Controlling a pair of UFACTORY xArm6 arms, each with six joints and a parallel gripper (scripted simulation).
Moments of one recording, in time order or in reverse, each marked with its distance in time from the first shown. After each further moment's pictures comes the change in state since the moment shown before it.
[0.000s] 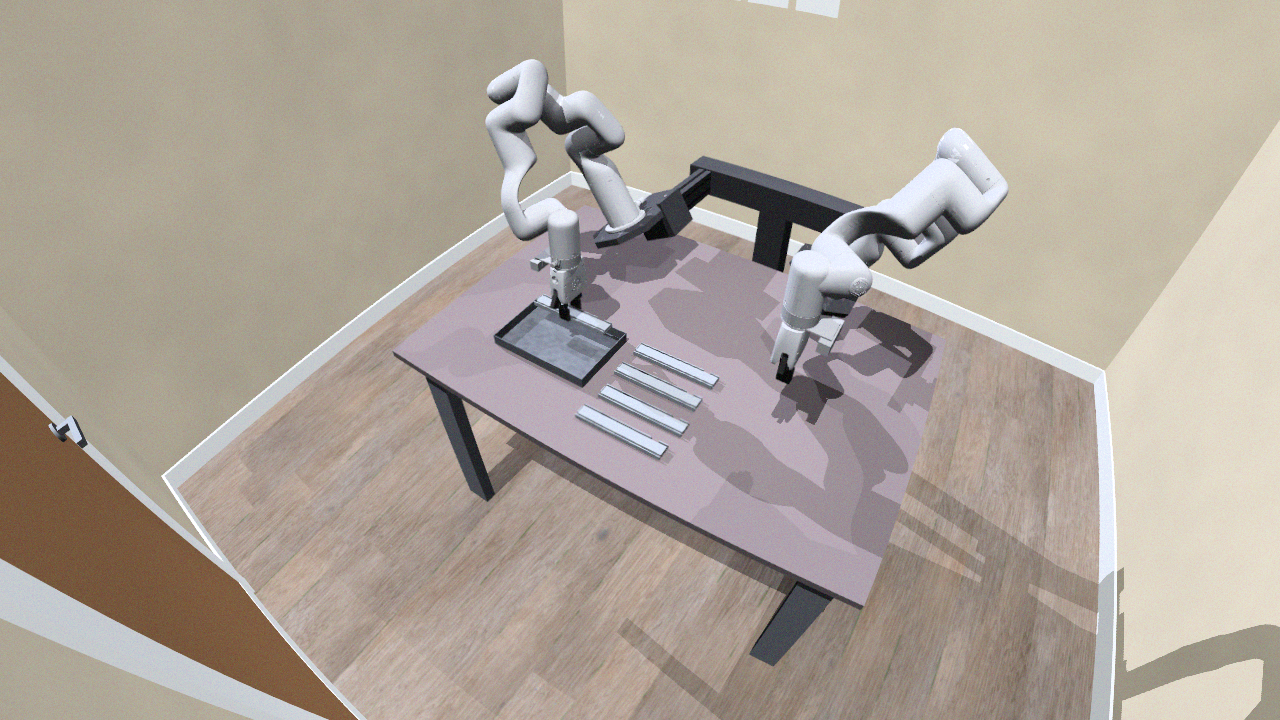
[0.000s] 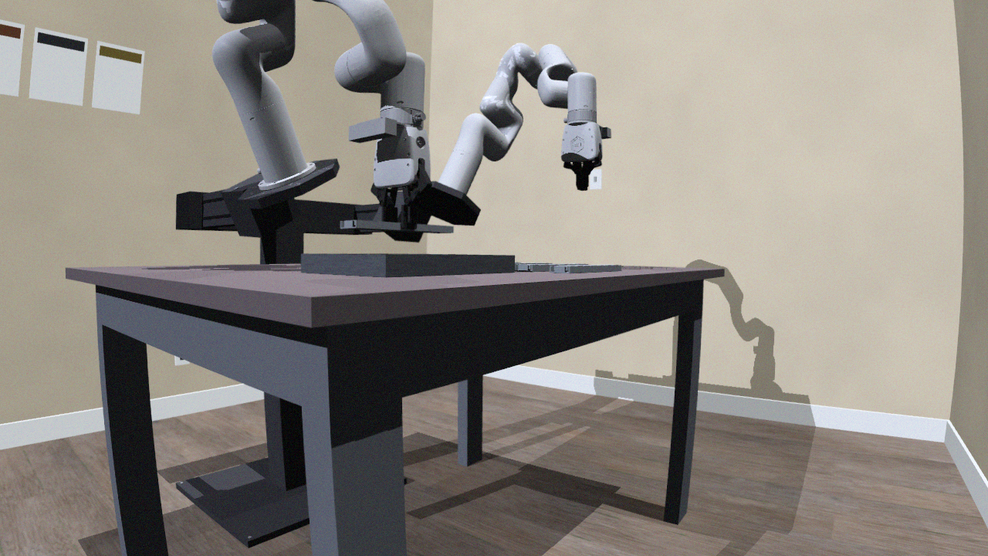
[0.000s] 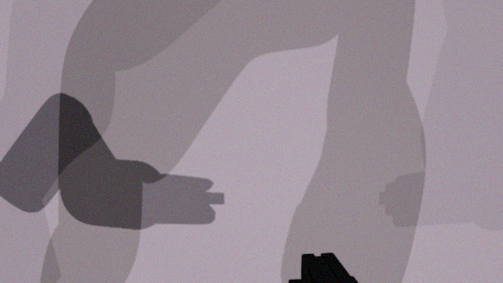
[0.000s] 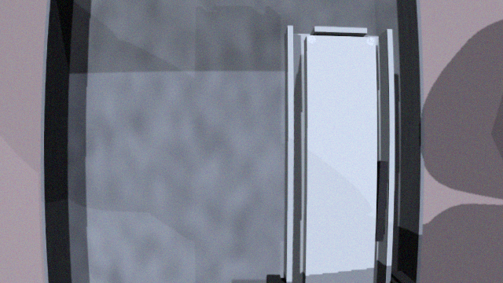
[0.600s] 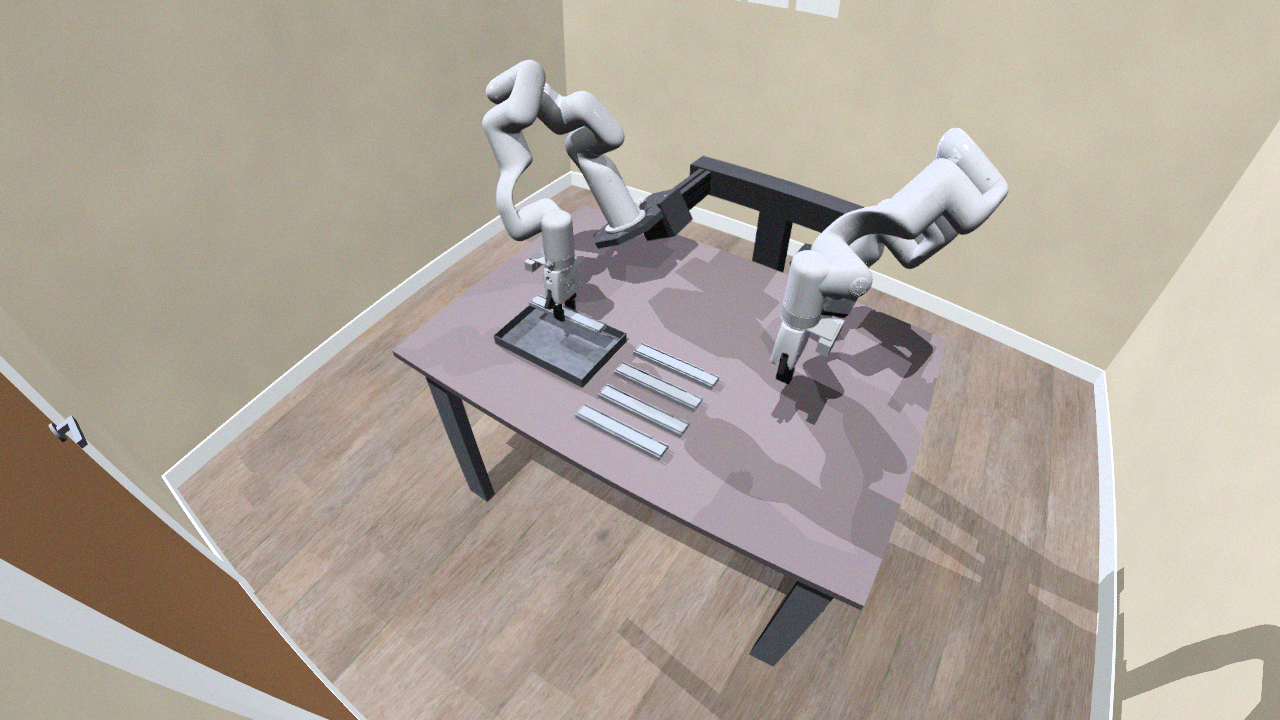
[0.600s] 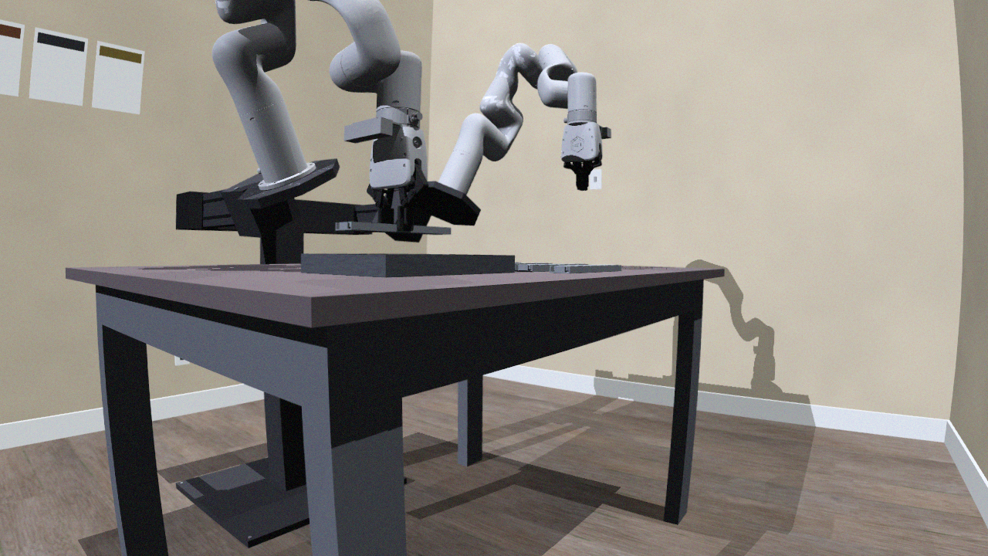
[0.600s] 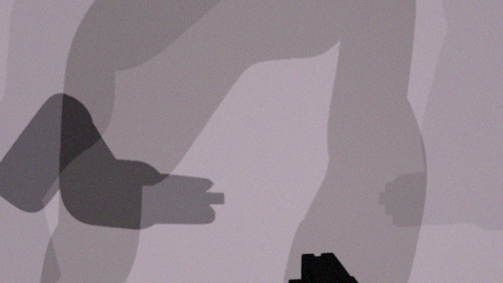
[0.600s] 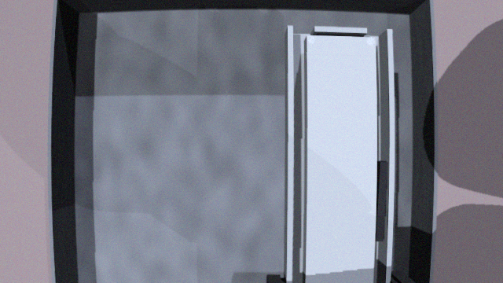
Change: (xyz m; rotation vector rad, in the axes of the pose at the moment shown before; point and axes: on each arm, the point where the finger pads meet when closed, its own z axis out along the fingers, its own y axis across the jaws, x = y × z) left arm 0.000 0.000 0.000 0.000 0.000 0.000; right arm 0.014 -0.006 0.003 0.000 -0.001 0.000
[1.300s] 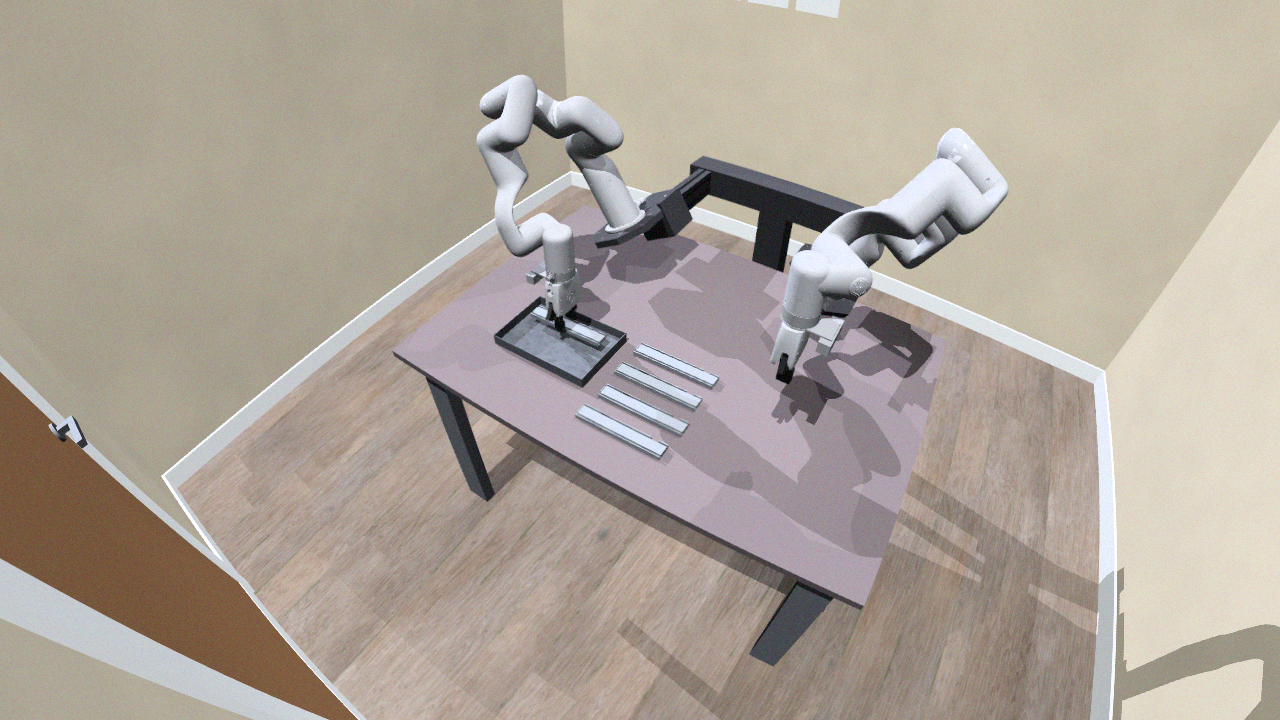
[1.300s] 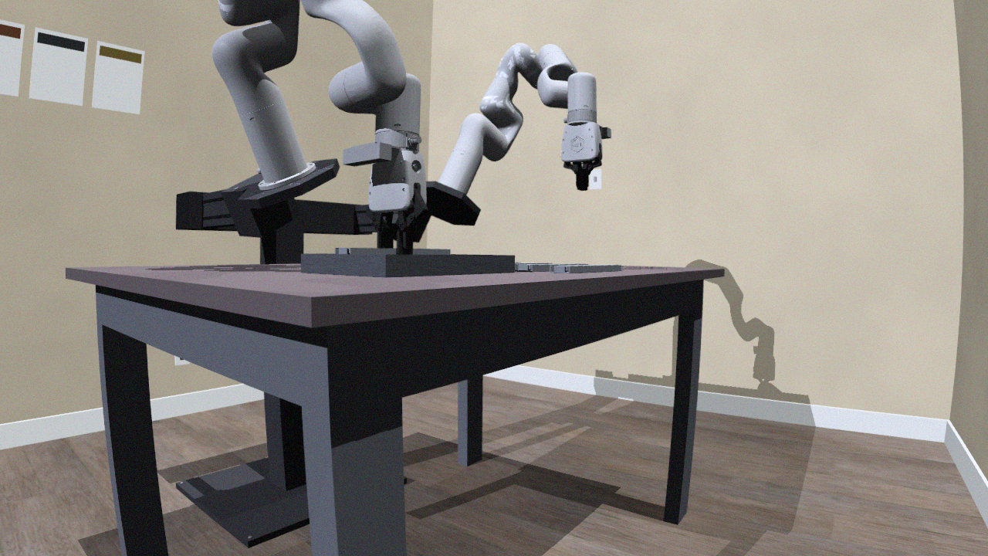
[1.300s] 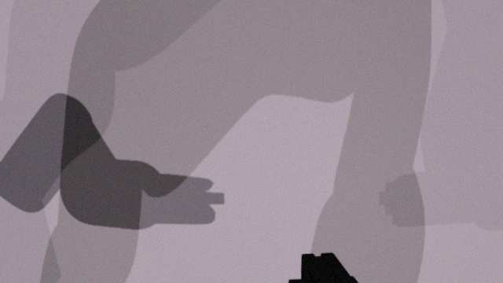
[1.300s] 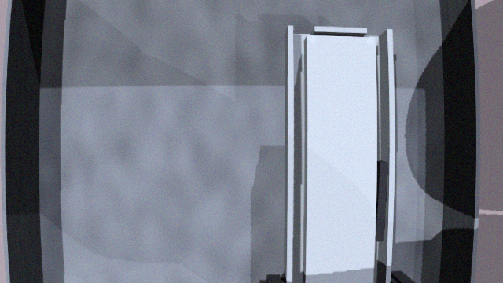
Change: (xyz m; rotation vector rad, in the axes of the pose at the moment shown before) left arm 0.000 0.000 0.000 0.000 0.000 0.000; right arm 0.001 0.000 0.039 -0.002 0.000 0.000
